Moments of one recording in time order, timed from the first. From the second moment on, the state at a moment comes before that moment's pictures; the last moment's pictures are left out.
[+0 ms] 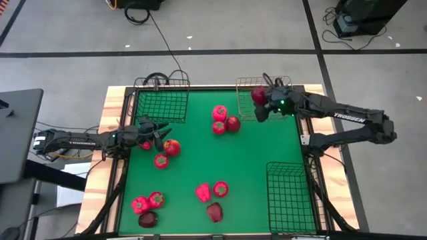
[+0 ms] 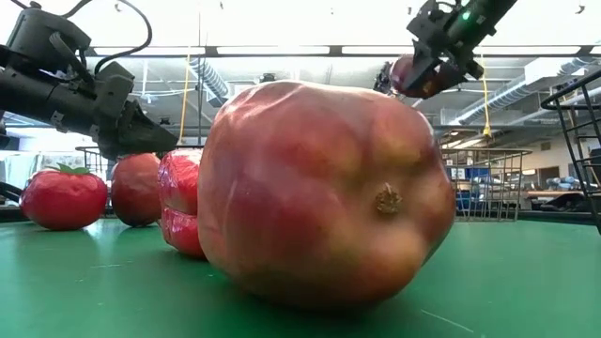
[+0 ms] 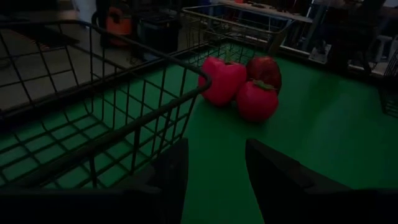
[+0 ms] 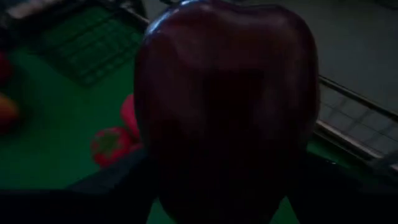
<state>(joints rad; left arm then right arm) 0.09 0.43 0.01 0.19 -0.43 -0.26 -0.33 1.05 0.99 -0.67 0.37 0.39</state>
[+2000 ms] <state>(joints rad) 0.08 0.43 0.01 0.19 -0.44 -0.34 -0.35 1.99 1.55 -1.01 0.03 -0.39</state>
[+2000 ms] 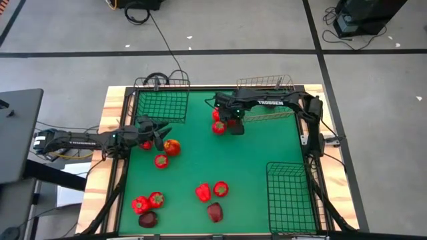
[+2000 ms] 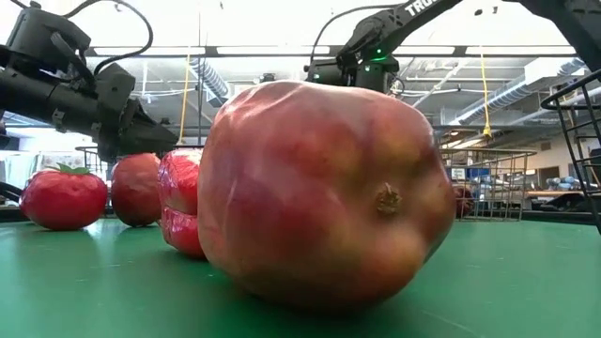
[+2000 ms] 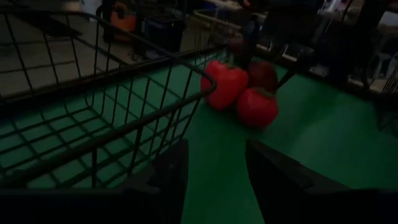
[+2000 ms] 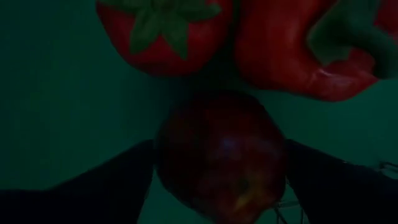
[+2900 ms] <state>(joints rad) 0.09 0.43 0.07 0.23 -0.50 -0.18 -0.26 1.77 1.72 -1.15 0.22 -0.24</state>
